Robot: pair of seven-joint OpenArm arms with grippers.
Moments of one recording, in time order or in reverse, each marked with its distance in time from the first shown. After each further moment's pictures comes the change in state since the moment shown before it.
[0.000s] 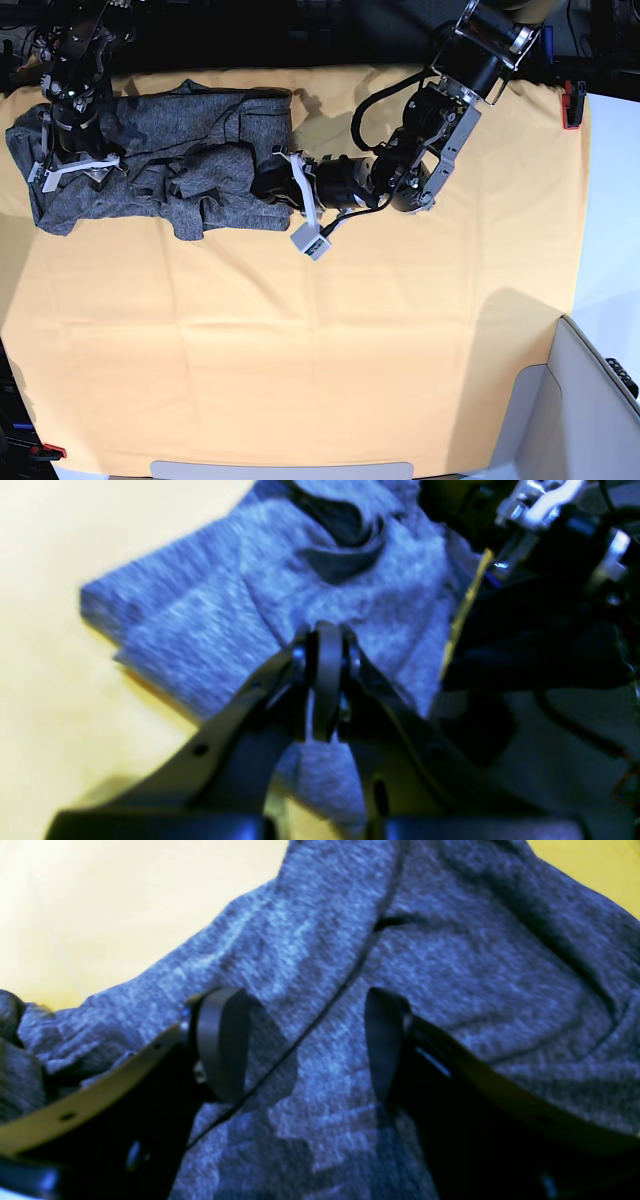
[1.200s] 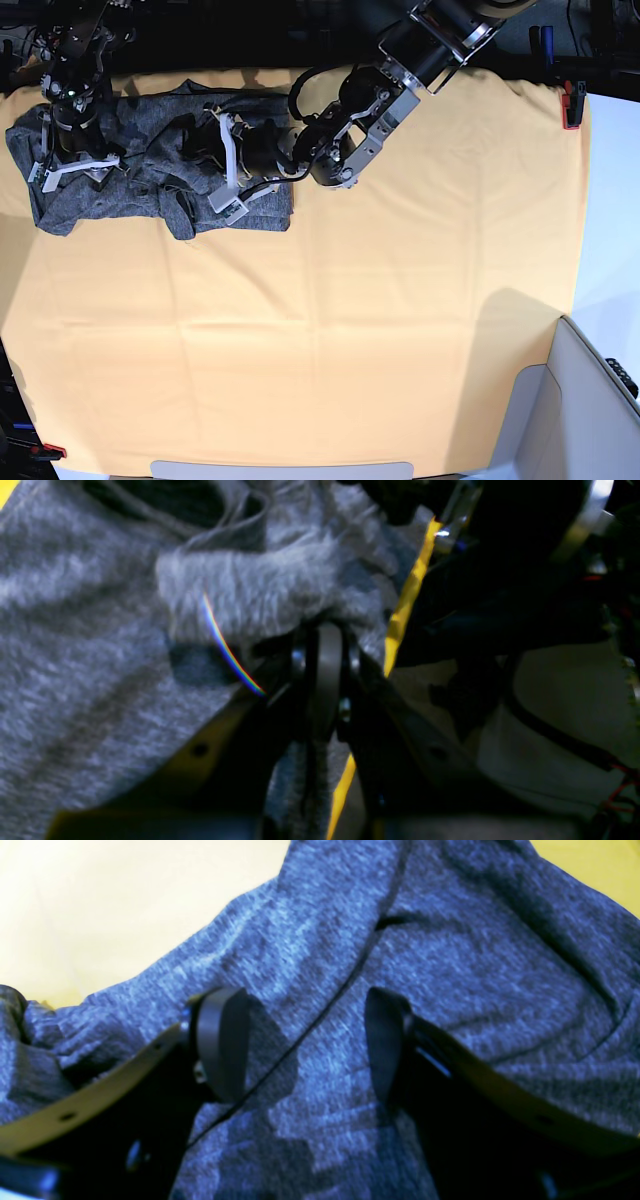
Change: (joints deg) left arm 0.6 9.7 9.4 -2.4 6.9 0.0 -3.0; right arm 0.0 0.0 0.0 0.0 0.0 0.2 0.0
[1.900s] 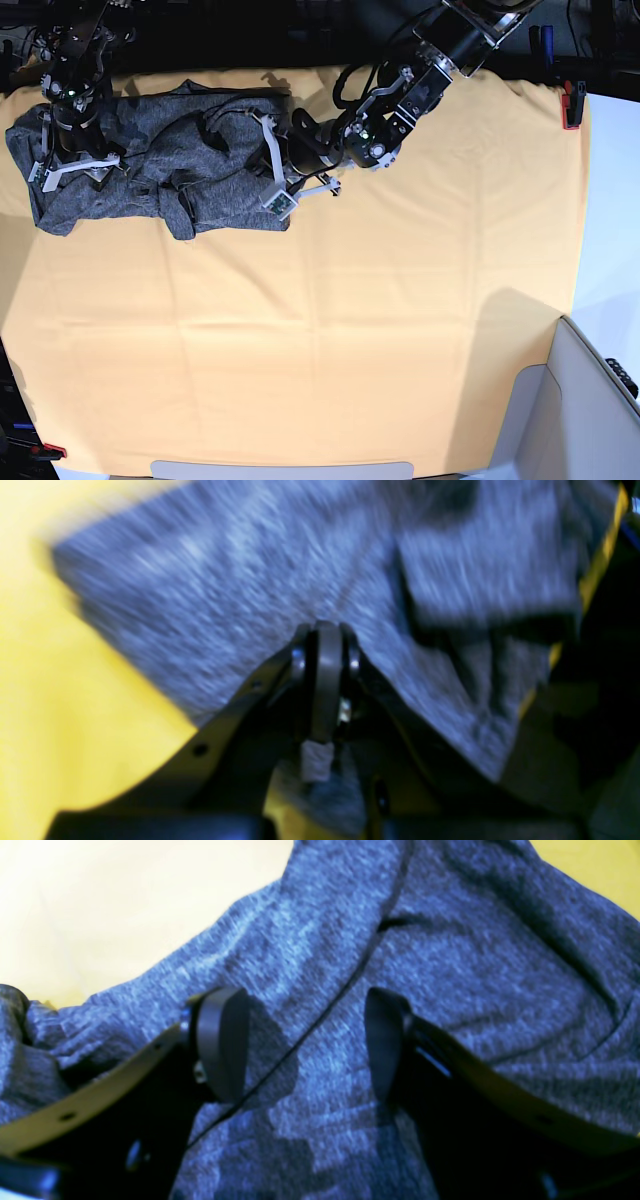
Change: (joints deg) left arm 5.2 -7.0 -0.9 6.4 16.2 9.9 -4.2; right arm 0.0 0.0 0.0 0.0 0.0 0.0 -0.1
